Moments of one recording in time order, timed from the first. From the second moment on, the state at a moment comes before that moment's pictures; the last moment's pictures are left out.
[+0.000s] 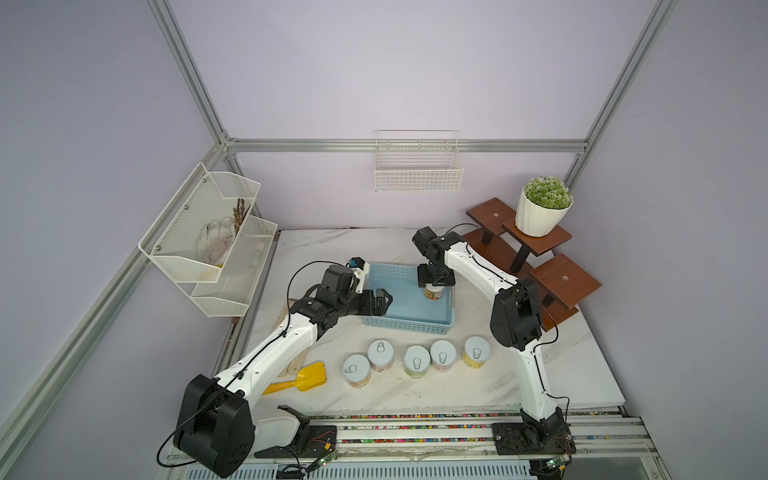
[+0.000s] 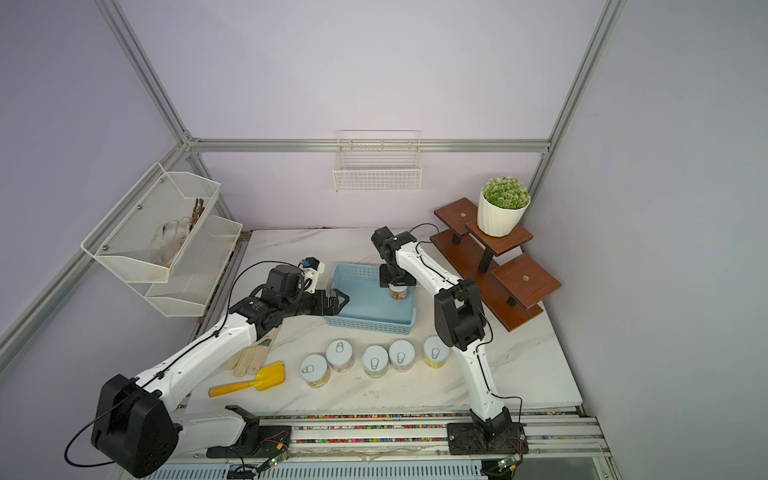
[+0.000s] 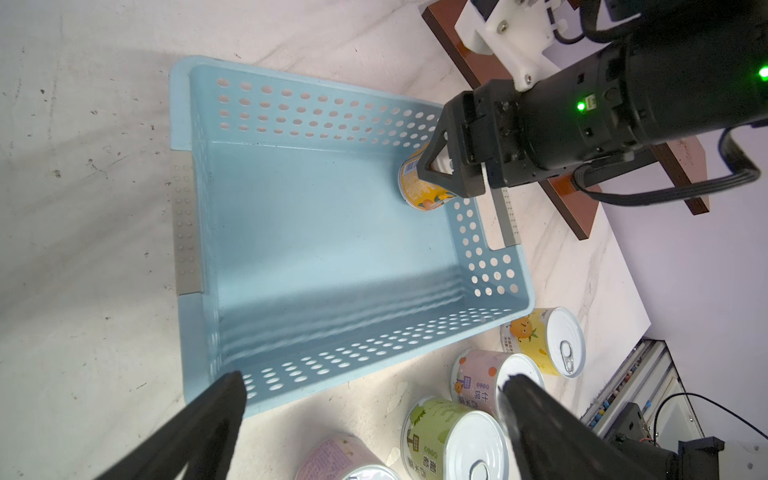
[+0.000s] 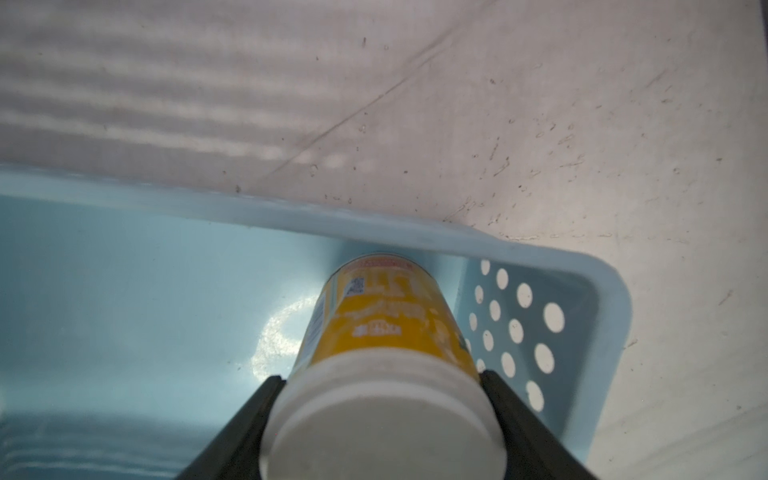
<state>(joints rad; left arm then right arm) -0.43 1.28 0.95 -0.38 0.26 -0.40 0.51 2.27 2.09 -1.18 0.16 0.51</state>
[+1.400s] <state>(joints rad) -0.45 1.19 0.89 -0.49 0.17 -0.38 0.48 2.30 2.07 -1.17 0.12 0.51</state>
